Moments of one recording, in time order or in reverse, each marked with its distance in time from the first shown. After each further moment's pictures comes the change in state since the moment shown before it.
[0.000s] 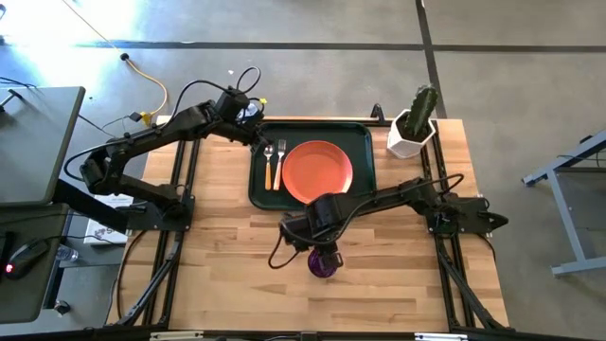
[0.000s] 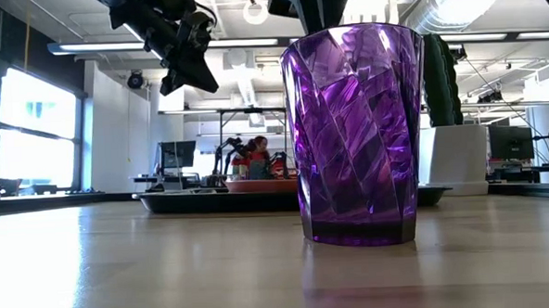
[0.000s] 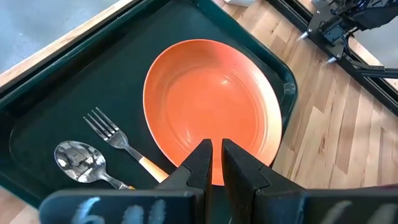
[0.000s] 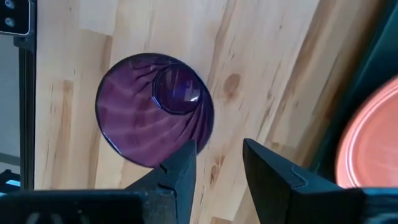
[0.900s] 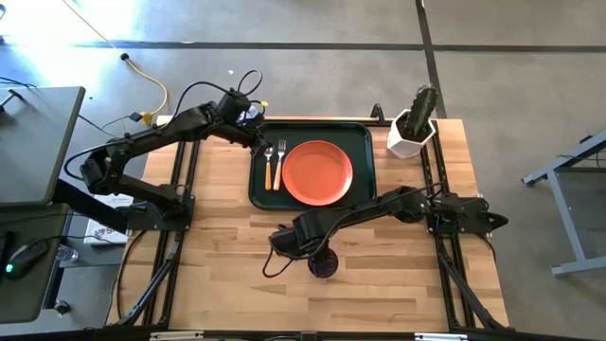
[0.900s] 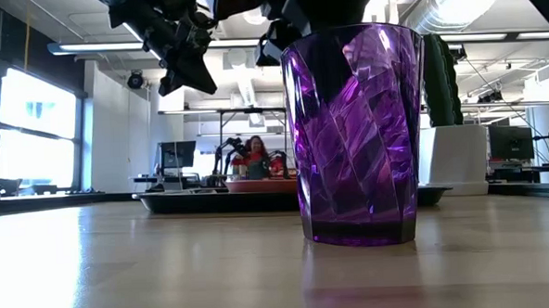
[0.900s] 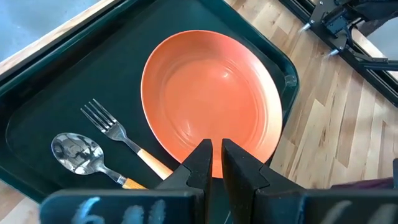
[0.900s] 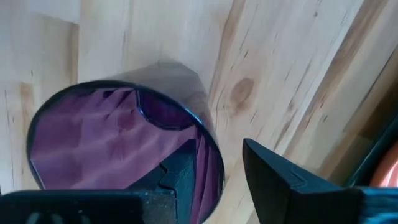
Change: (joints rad) left arm -0.016 0.001 0.000 -0.025 -0.010 -0.001; right arm 0.012 0.145 0.000 0.031 0.005 -0.004
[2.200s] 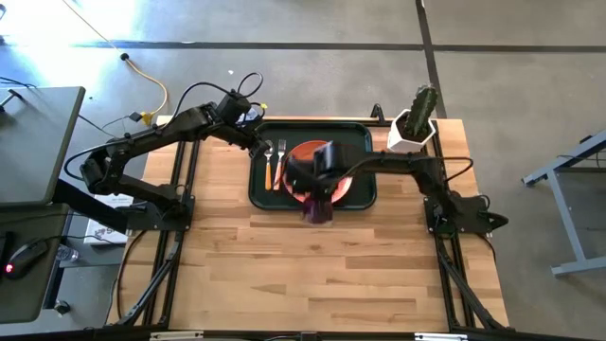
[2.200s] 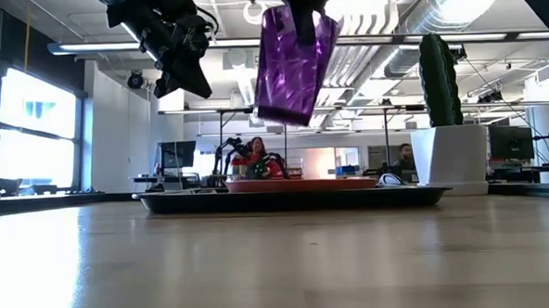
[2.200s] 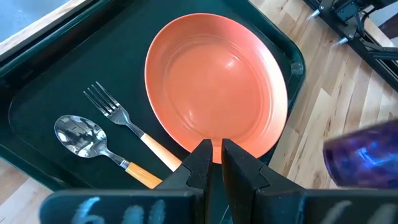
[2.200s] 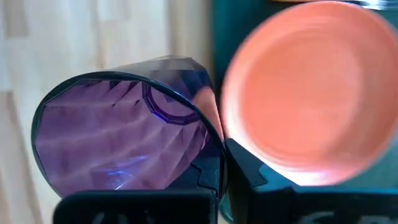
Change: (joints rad) left arm 0.000 0.000 0.000 -0.052 -0.005 0.002; right arm -0.264 -0.243 0.000 -0.043 0.110 0.048
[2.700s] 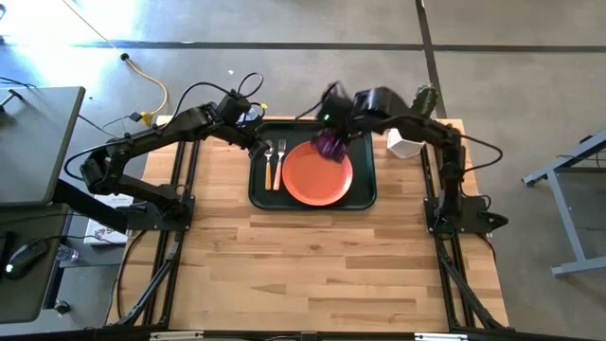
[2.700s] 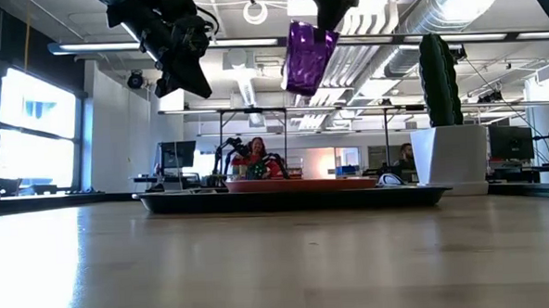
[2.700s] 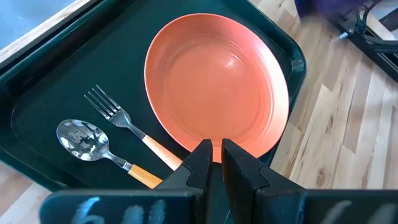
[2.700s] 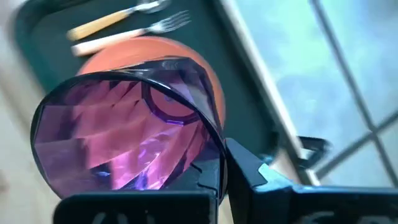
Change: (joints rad) left arm 0.000 0.000 0.000 0.000 0.000 0.034; right arm -0.256 -0.202 0.000 0.000 0.298 0.091
